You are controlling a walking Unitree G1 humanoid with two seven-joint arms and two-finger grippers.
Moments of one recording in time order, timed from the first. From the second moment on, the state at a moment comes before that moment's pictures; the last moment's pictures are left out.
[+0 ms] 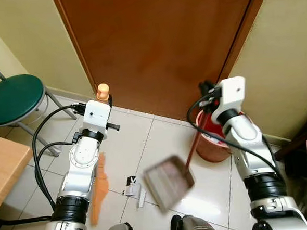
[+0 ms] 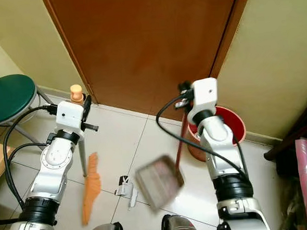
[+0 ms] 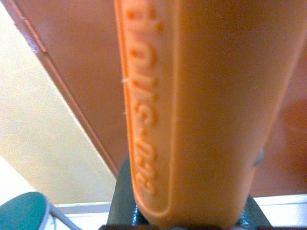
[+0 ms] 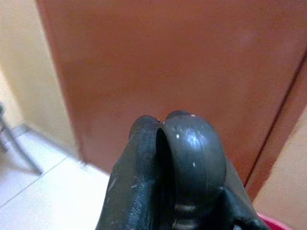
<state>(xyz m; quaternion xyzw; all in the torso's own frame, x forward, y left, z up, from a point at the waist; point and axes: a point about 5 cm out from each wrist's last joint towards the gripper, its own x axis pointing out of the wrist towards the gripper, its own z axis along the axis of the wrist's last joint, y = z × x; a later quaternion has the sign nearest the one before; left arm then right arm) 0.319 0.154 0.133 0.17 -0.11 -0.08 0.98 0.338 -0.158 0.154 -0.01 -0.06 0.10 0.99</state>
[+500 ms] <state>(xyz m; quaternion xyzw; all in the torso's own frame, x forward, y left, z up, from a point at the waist) 0.318 0.098 0.191 0.06 -0.20 -0.13 0.97 0.339 -0.160 0.134 -0.11 -0.03 0.04 0.99</state>
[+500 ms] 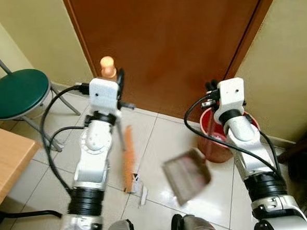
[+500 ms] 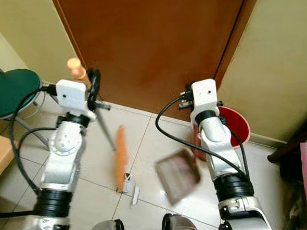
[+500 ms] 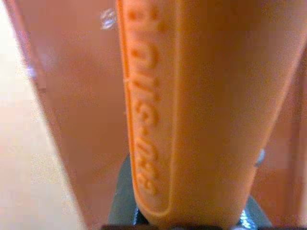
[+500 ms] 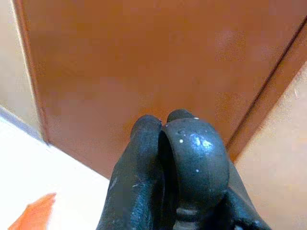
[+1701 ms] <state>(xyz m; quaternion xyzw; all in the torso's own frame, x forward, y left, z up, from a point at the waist) 0.289 0.091 0.164 0.07 -0.13 -0.15 0.98 0.361 -0.157 0.118 -0.04 0.02 -0.10 0.99</state>
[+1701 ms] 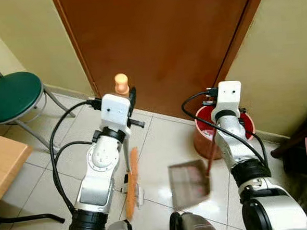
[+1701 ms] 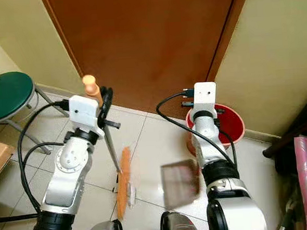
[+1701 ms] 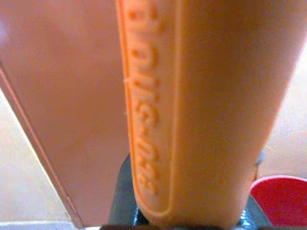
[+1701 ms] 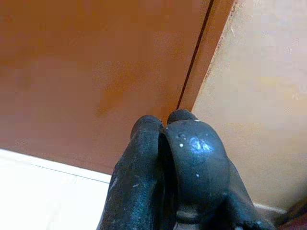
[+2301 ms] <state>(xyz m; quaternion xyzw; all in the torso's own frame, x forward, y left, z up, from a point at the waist) 0.288 0.059 0.161 0.04 -0.13 -0.17 0.98 0.355 -0.100 0.112 -0.09 -0.04 -0.03 0.99</state>
